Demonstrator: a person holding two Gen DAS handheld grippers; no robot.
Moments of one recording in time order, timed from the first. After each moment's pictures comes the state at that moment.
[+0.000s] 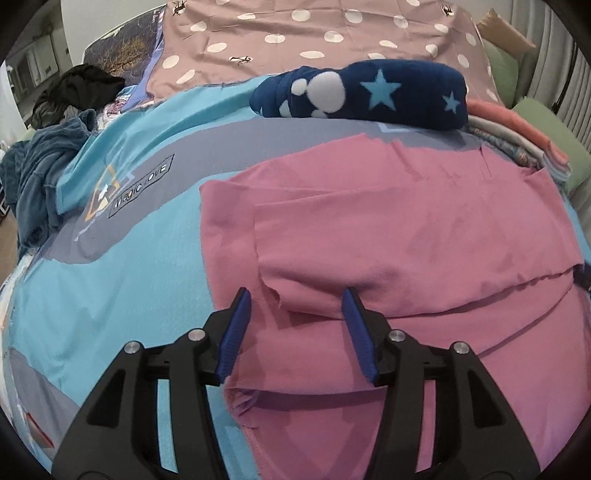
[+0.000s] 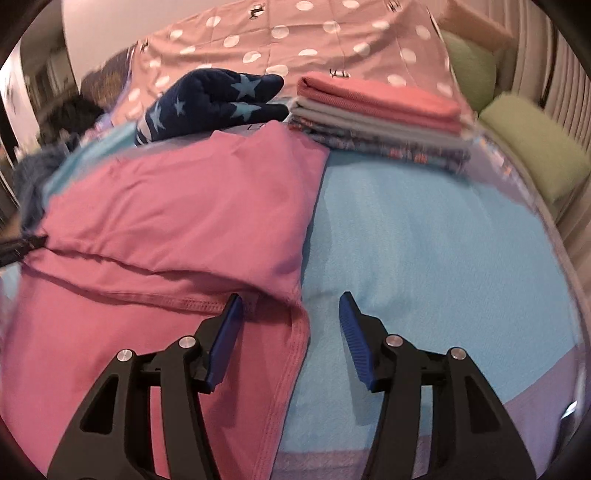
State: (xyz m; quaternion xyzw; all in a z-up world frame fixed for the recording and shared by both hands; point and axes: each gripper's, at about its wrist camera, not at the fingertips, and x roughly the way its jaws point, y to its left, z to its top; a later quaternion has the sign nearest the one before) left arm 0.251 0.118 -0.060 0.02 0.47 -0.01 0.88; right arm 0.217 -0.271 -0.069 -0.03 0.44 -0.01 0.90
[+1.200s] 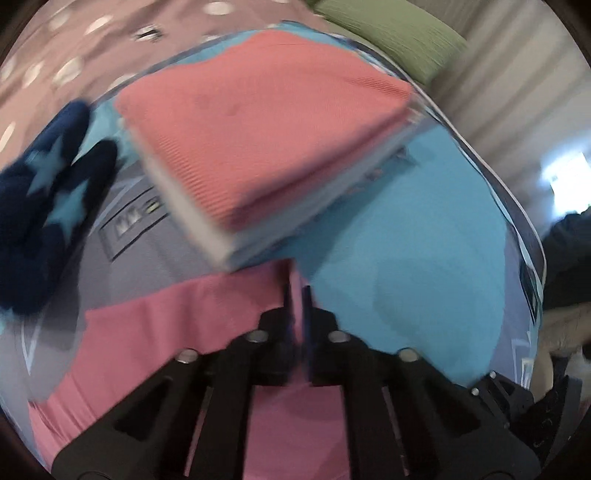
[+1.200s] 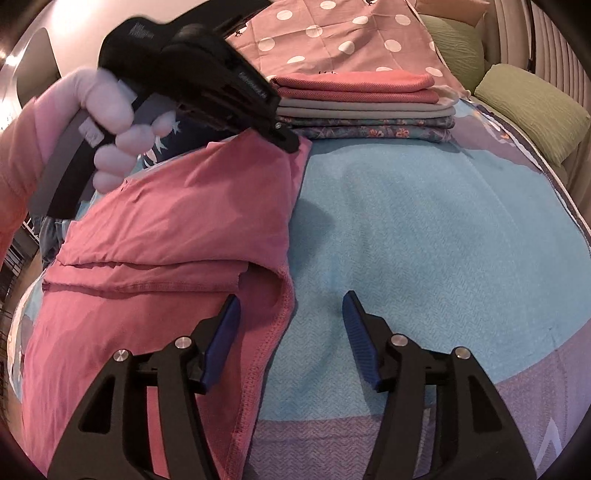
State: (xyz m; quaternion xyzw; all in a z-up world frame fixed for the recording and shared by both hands) left arm 0.402 -0.234 -0.045 0.14 0.57 -0.34 0.73; right arm 0.190 -0.304 -0.084 0.08 0.43 0.07 0.90
